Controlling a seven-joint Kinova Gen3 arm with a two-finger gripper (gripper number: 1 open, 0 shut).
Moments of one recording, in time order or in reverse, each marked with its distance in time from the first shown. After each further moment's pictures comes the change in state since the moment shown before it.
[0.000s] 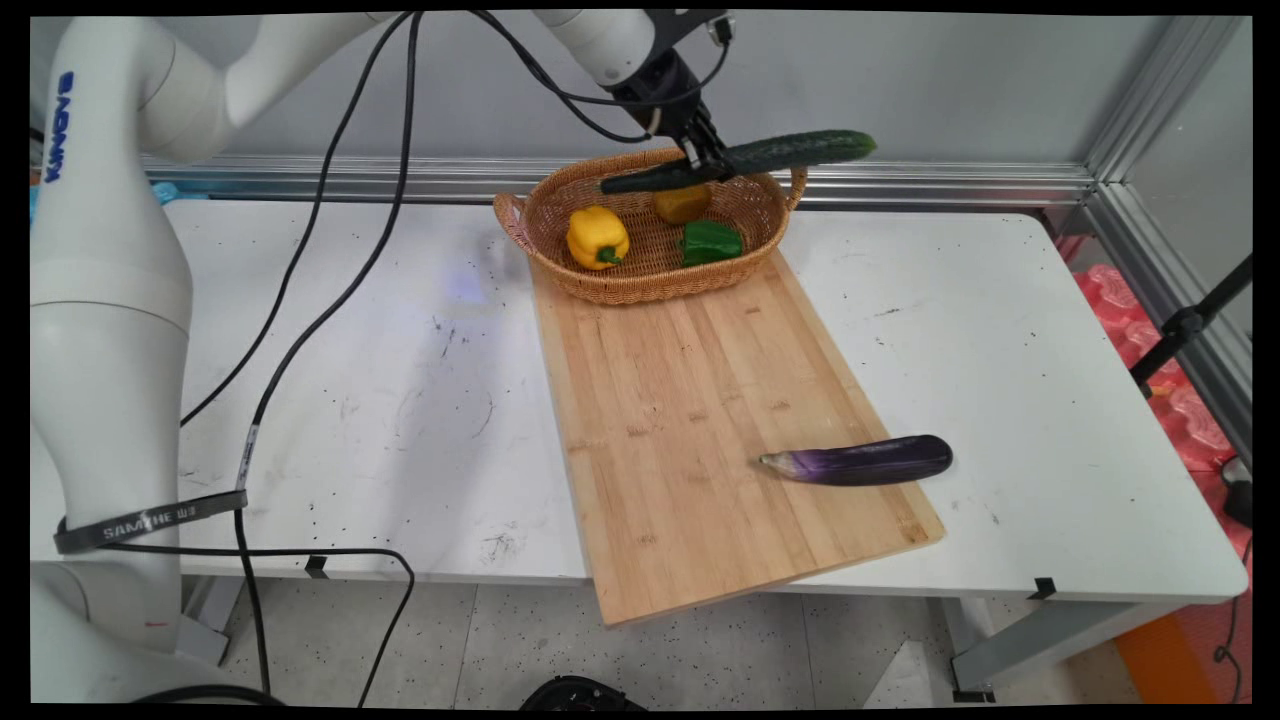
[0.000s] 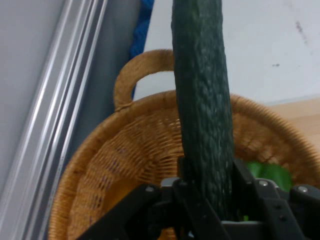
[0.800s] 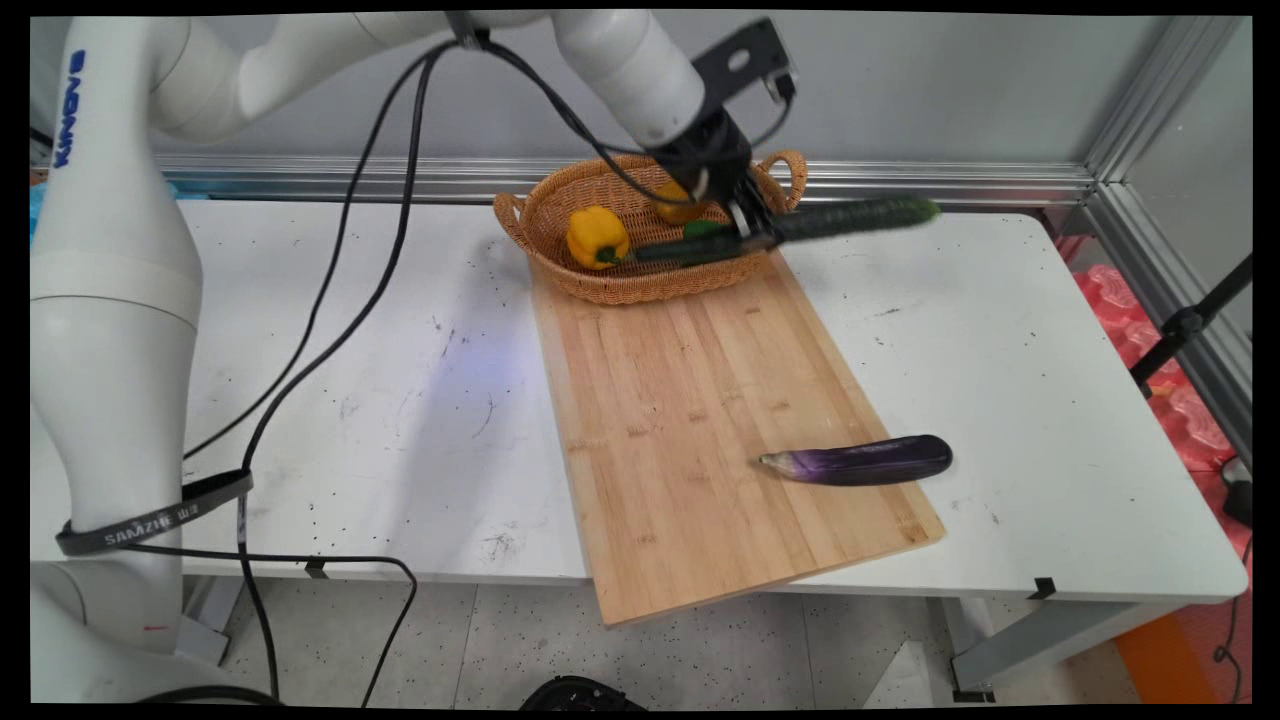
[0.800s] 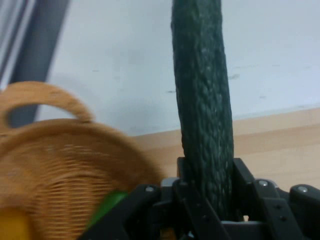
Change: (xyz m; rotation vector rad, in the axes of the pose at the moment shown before) arm 0.036 0.093 -0.008 -0.085 0.000 -0.038
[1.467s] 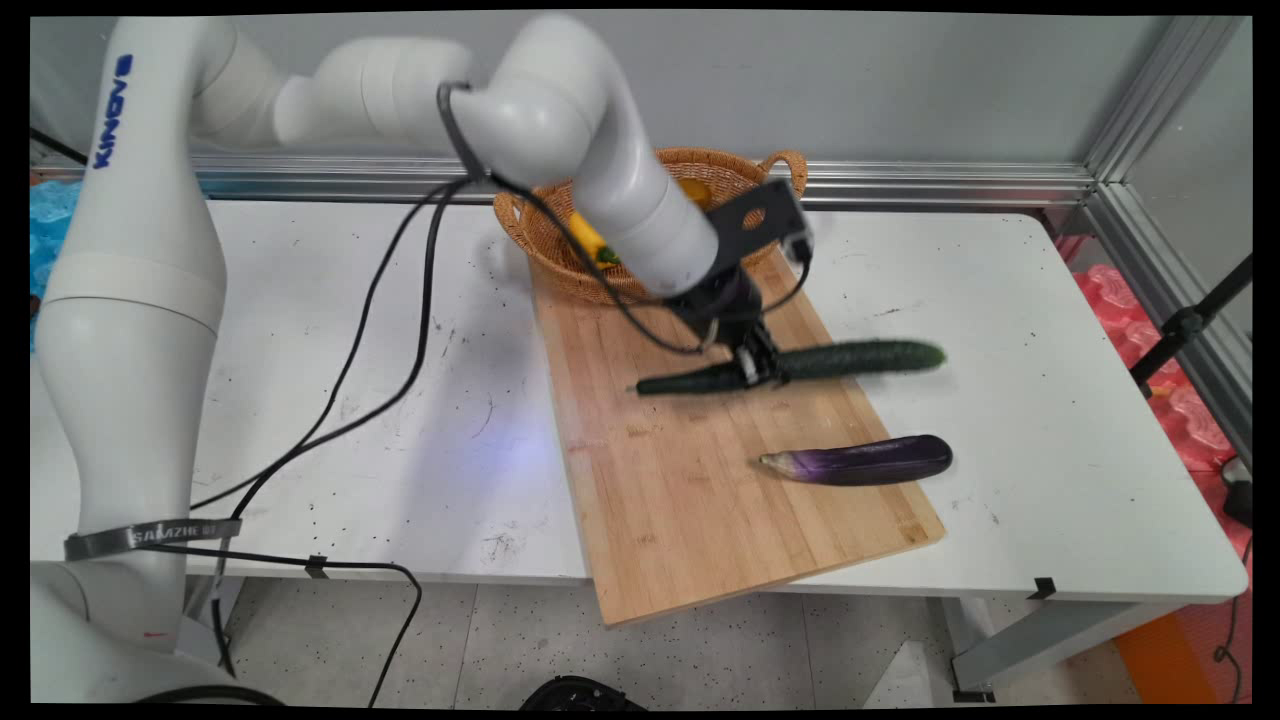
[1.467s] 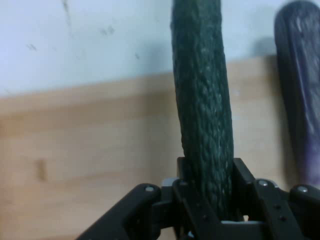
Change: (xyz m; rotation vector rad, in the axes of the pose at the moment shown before) arm -0.025 0.115 0.042 -0.110 -0.061 -0.033
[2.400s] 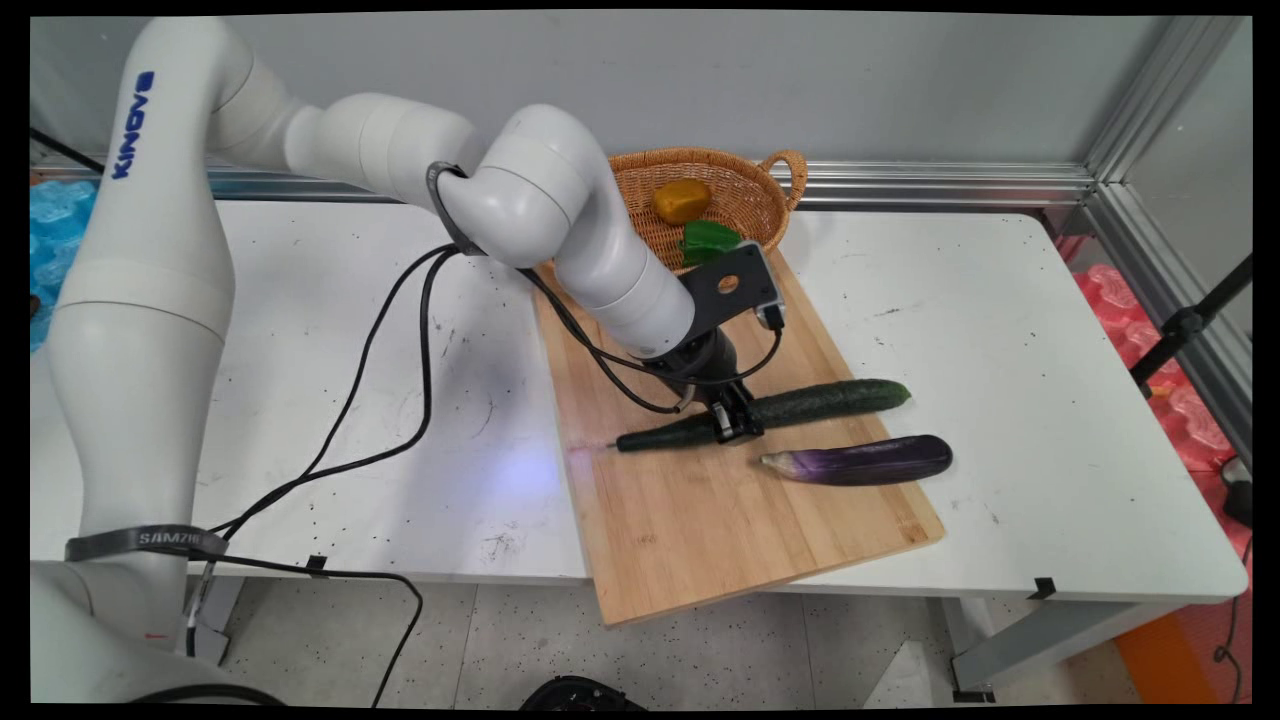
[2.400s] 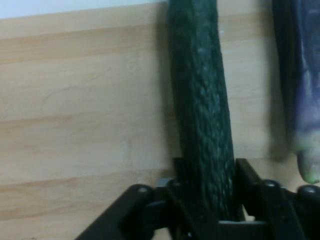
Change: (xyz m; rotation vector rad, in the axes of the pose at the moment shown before) arm -0.046 0.033 0.035 0.000 -0.040 -0.050
